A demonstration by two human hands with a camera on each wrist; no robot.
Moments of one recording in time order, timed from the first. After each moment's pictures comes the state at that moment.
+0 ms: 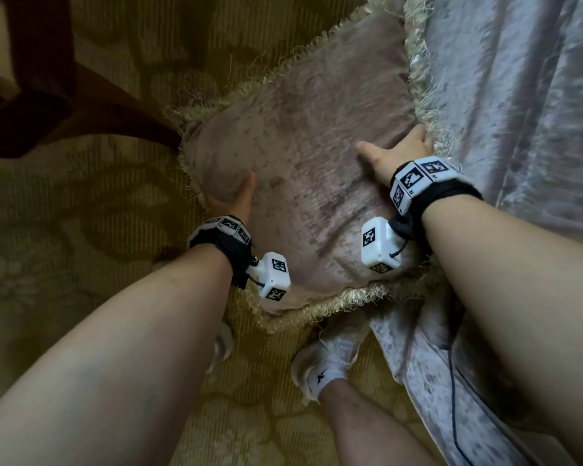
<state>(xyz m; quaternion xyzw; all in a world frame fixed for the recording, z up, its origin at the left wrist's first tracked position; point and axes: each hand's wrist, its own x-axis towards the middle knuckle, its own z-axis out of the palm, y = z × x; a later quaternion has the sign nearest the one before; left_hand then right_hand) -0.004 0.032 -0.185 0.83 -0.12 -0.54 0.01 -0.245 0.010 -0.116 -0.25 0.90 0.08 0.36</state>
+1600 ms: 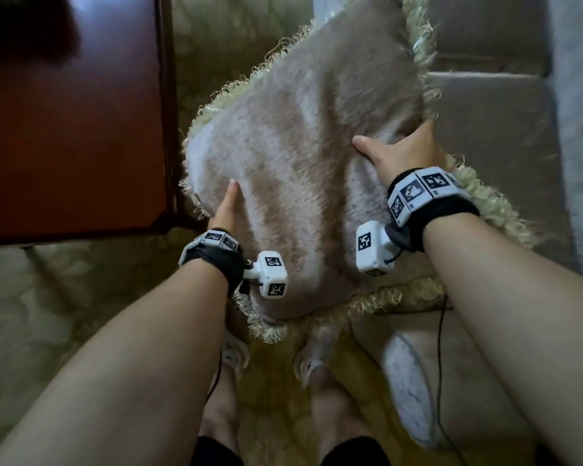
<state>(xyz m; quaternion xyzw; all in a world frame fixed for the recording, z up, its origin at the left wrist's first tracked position) -0.028 0.007 0.178 0.74 -0.22 -0.64 0.06 -0.276 0.043 0.293 -0.22 0.93 -0.19 0.23</state>
